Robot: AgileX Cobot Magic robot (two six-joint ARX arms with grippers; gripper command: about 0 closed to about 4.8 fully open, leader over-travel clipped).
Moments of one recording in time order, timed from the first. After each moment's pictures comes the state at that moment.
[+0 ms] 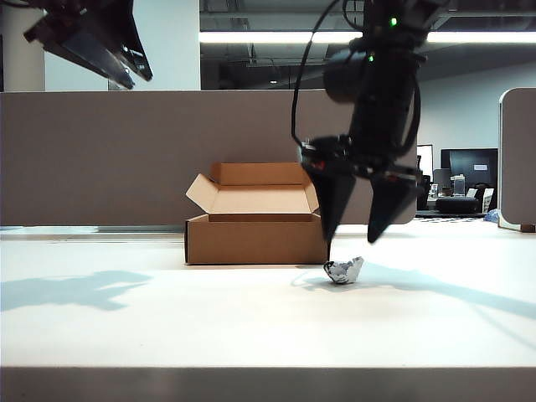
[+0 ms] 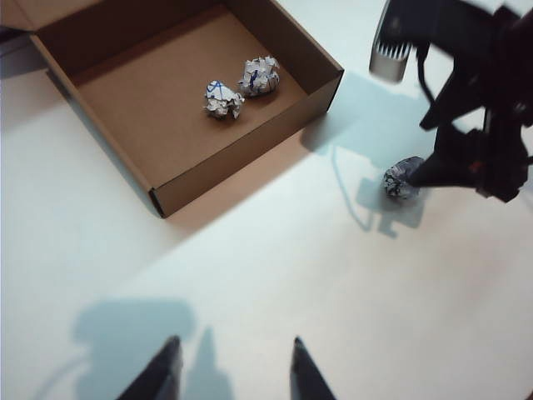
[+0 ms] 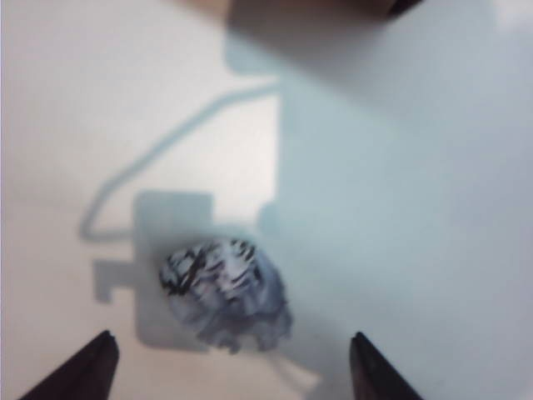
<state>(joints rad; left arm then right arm) -0.31 1.32 1.27 -0.68 0.31 0.19 0.40 2.03 1.68 -0.99 -0.11 -0.10</state>
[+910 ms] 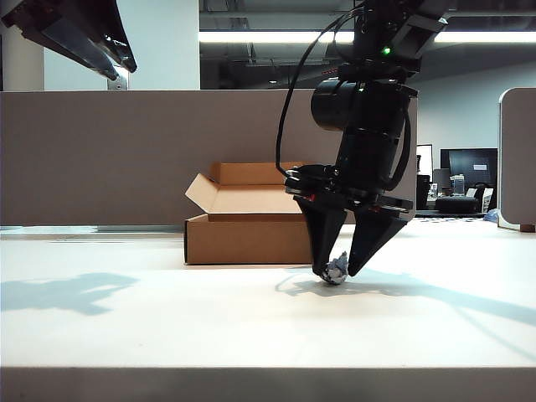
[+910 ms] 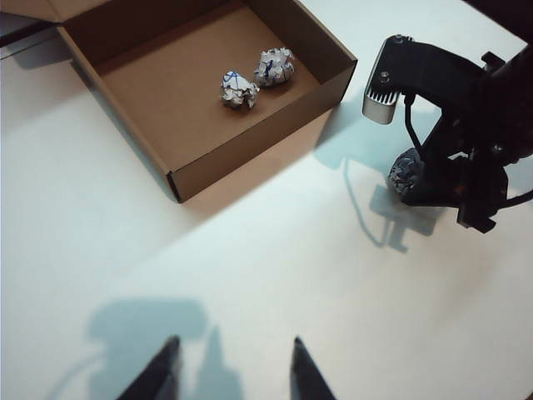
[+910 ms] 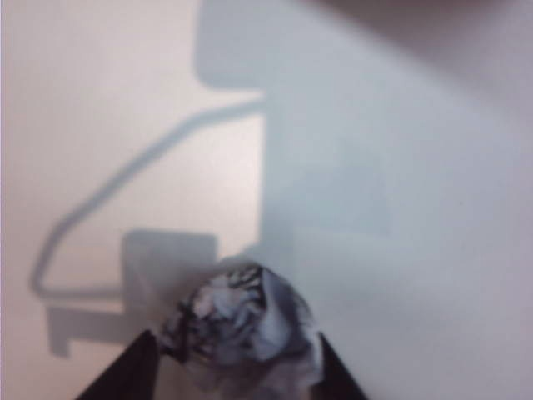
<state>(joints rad) -0.31 1.26 1.25 -0.71 0.27 0.19 0.45 2.04 1.56 -0.85 -0.13 -0.05</state>
